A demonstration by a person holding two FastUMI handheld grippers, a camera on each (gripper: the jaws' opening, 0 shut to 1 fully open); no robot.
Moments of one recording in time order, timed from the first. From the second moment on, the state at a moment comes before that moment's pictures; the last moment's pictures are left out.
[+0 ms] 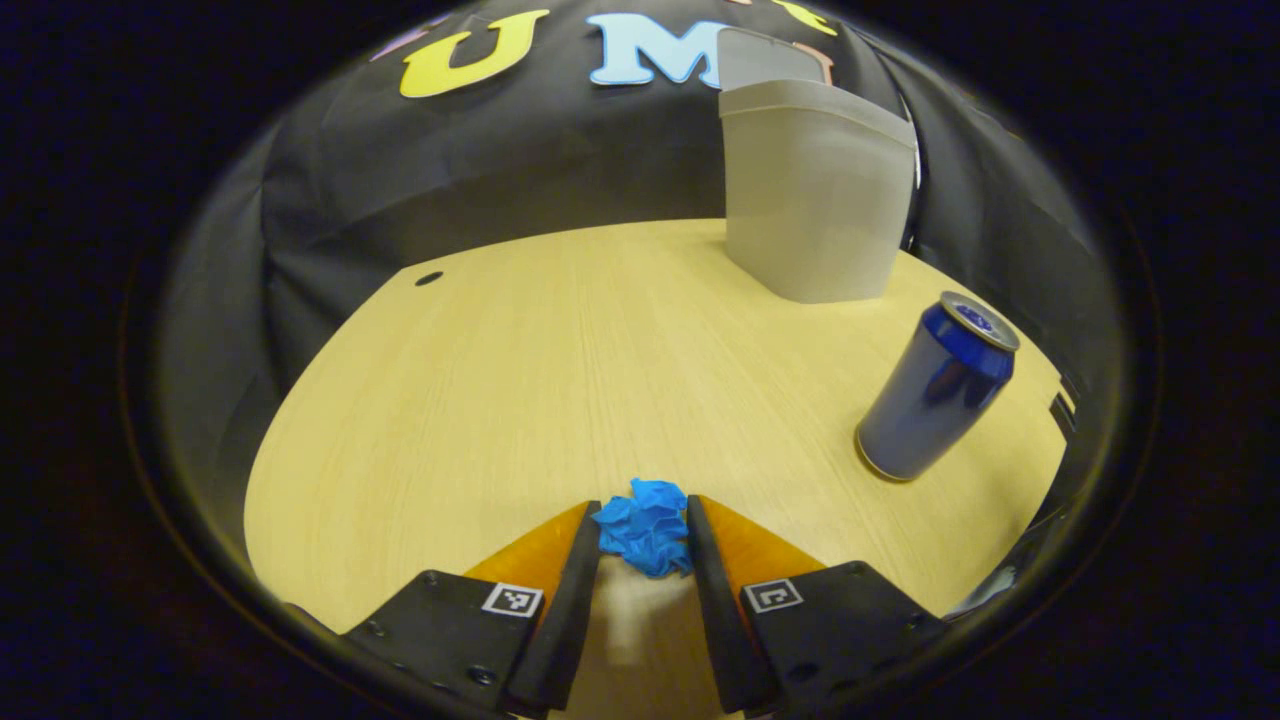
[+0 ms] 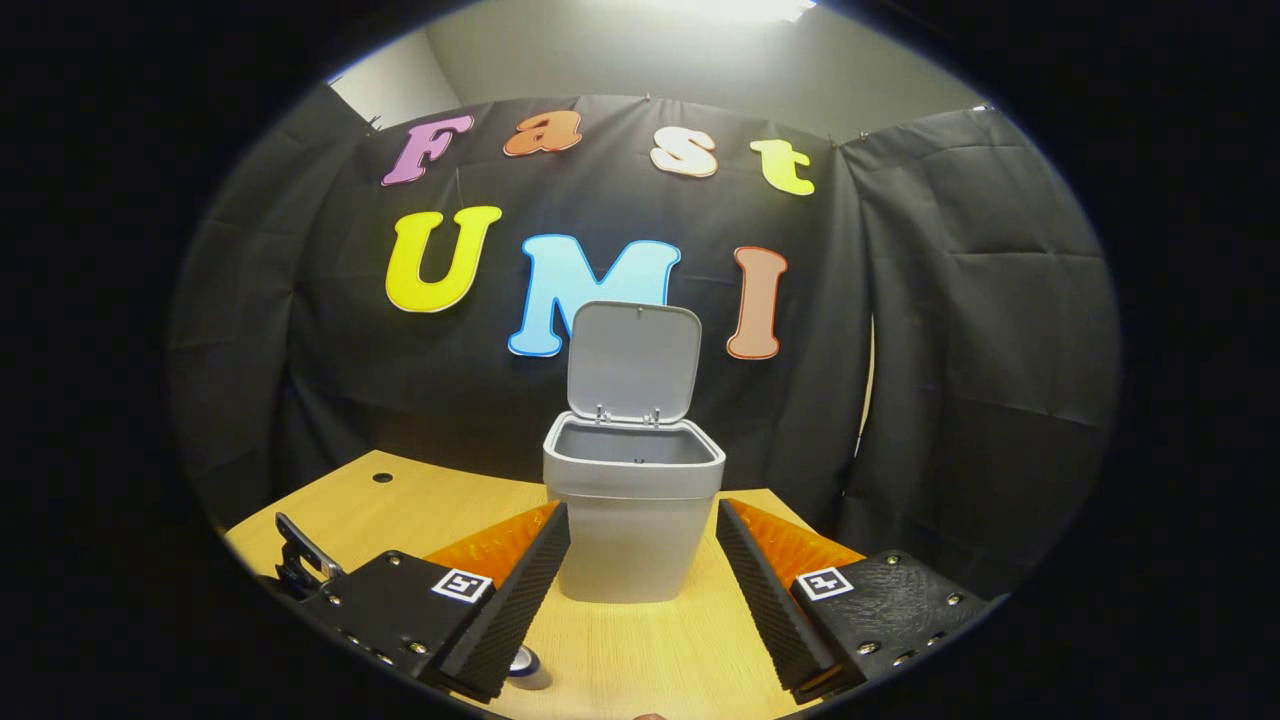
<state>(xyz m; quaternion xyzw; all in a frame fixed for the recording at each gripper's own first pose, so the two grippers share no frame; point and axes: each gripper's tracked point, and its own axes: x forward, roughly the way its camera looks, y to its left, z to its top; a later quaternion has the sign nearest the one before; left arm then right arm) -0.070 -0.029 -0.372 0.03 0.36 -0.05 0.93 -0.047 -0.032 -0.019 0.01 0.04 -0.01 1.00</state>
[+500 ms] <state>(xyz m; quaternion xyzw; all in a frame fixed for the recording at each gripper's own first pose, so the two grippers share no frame) -0.066 -0.025 -0.328 0.00 0.33 0.00 0.94 -0.048 -0.075 -0.024 0.04 0.02 -0.01 1.00</state>
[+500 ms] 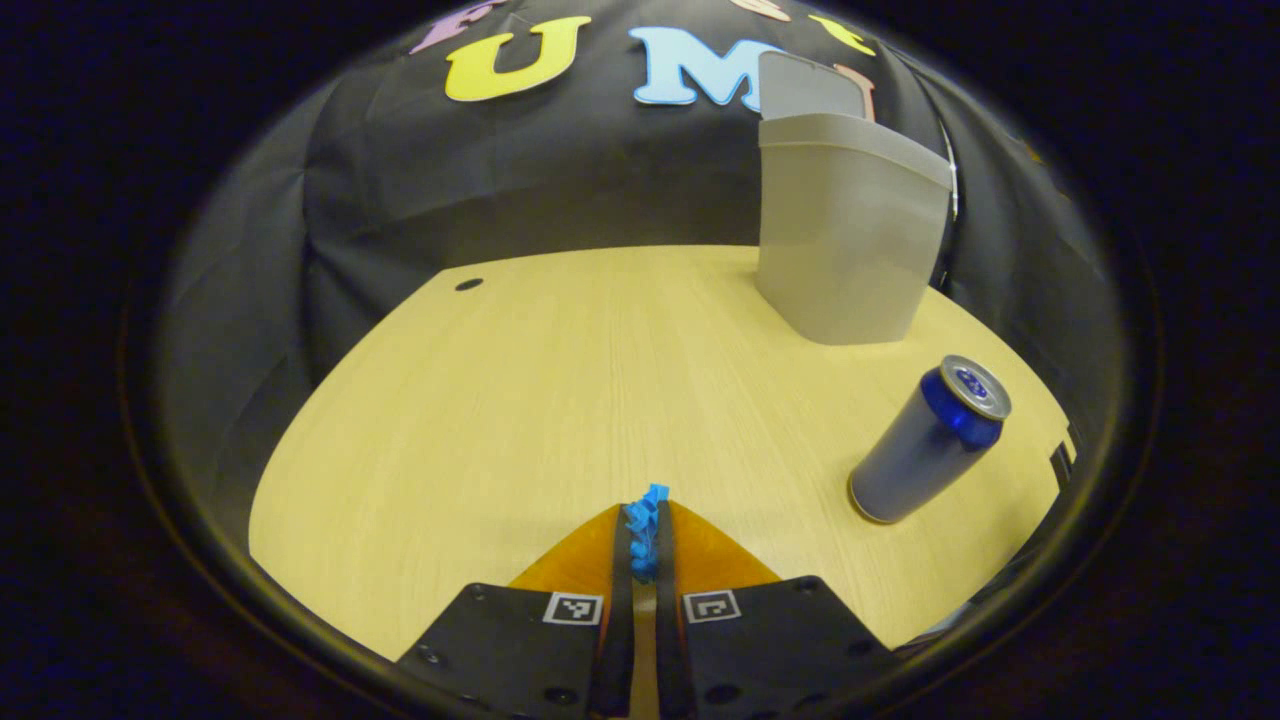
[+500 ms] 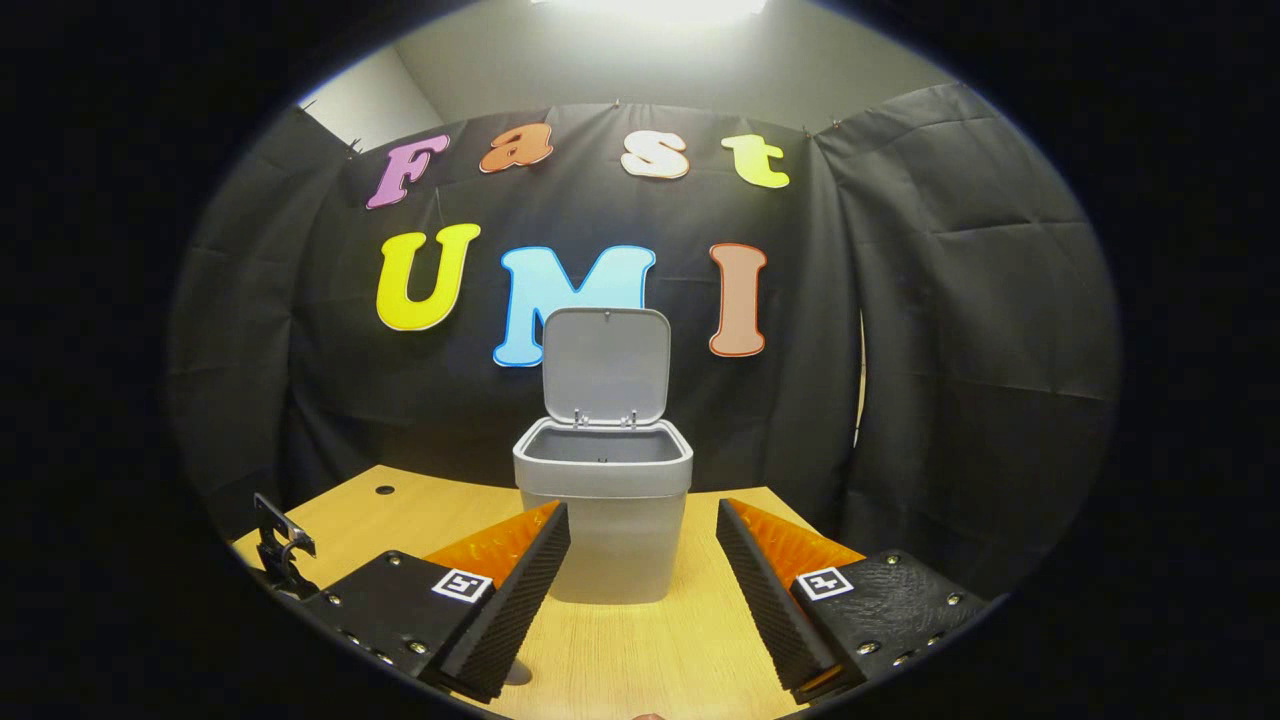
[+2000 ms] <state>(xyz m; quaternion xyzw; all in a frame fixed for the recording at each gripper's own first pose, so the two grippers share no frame) 0.089 -0.167 -0.029 -0.06 0.06 -0.10 0.99 -0.027 -0.112 -0.041 0.04 0.01 -0.02 1.00</state>
